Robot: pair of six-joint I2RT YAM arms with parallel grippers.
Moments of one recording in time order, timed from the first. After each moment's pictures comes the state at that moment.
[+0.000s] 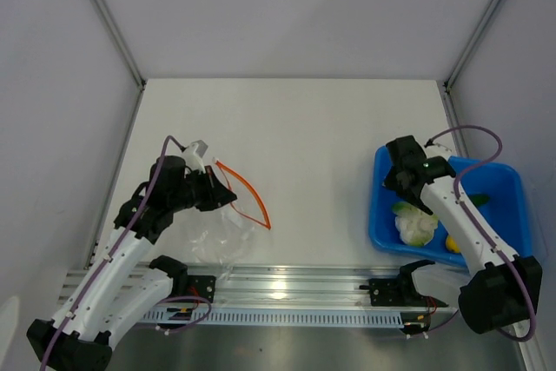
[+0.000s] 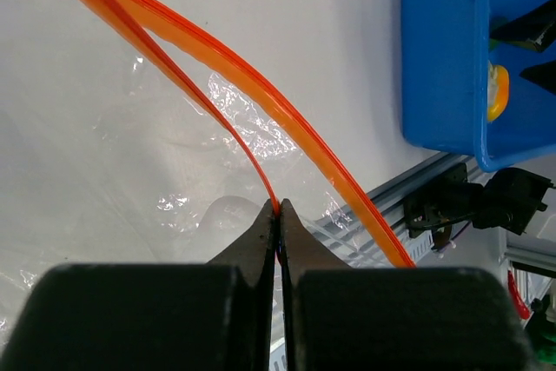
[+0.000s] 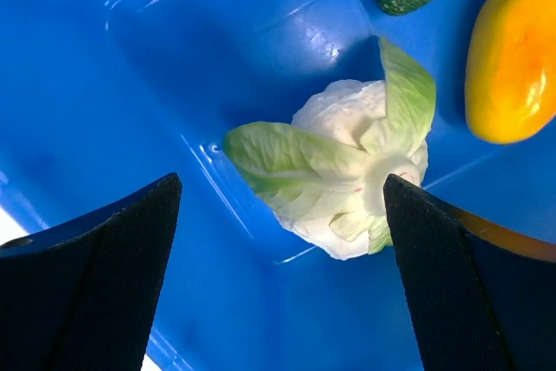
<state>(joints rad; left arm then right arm) -0.37 0.73 0.73 -0.63 0.35 -0.58 0.29 1.15 0.96 -1.04 0.55 0.83</state>
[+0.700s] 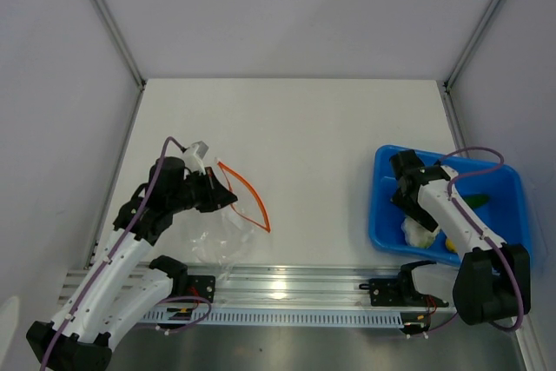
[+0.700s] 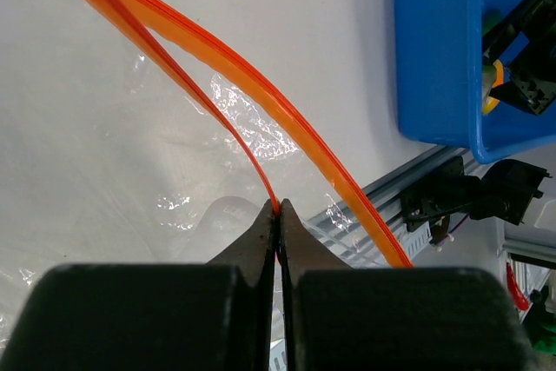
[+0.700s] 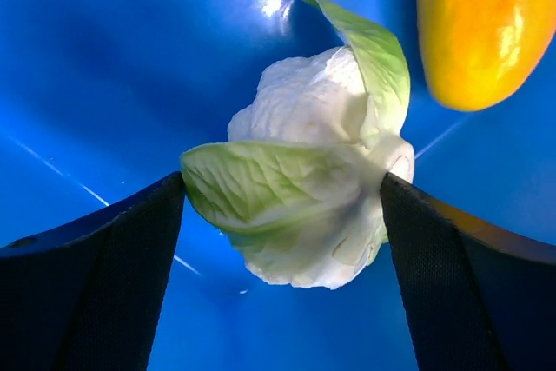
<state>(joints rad) -0.37 0.71 0.72 -0.63 0.37 -0.57 0.19 1.19 0.79 -1.02 0.56 0.94</state>
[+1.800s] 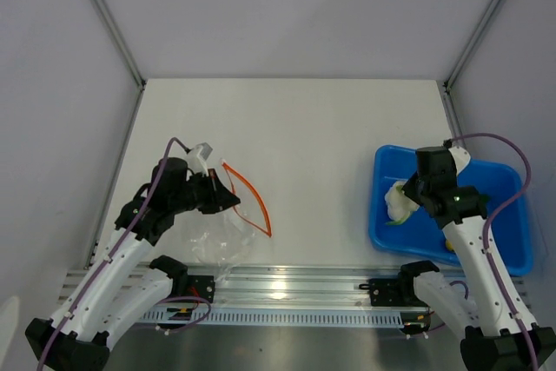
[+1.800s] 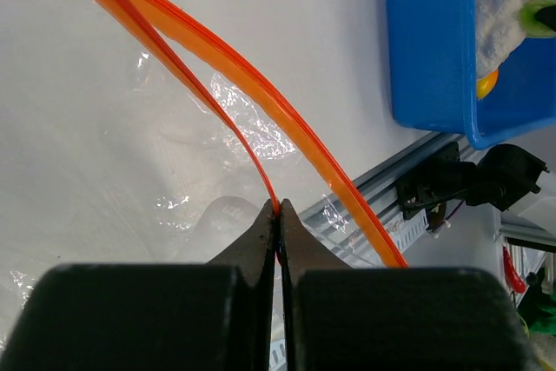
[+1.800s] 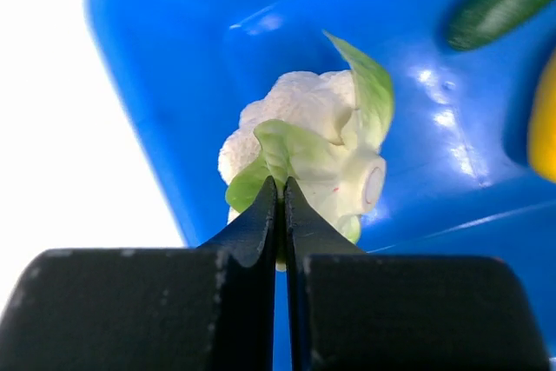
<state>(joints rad) -0.39 0.72 0.71 -0.62 0.39 -0.58 0.19 0.84 0.91 -0.93 0.37 0.73</state>
